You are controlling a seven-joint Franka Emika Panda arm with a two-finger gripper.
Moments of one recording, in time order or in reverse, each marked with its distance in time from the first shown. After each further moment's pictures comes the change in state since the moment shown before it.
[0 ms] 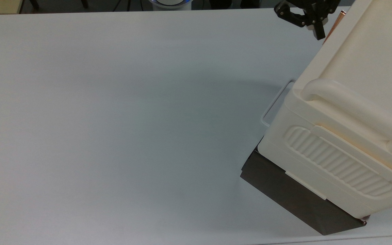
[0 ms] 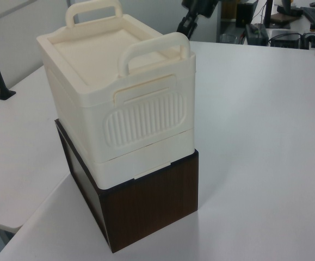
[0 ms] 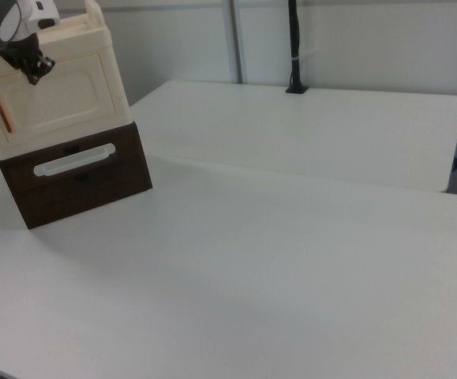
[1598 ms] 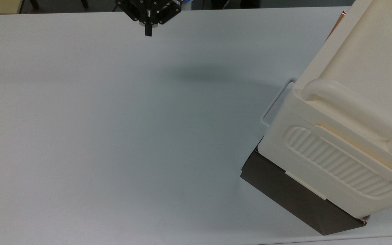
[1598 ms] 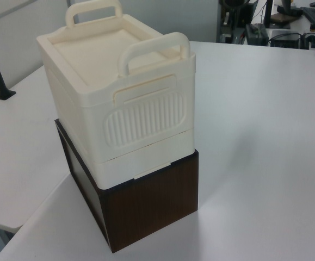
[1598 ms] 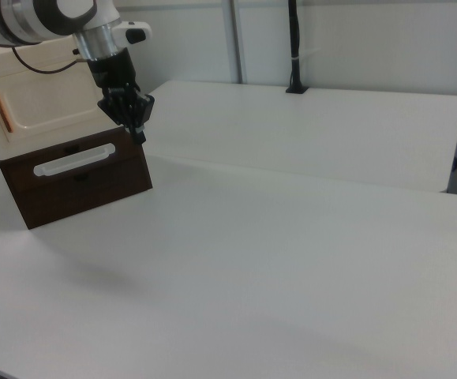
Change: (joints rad) arm -0.181 -0.083 -0.174 -0.057 -0.433 -0.525 -0.056
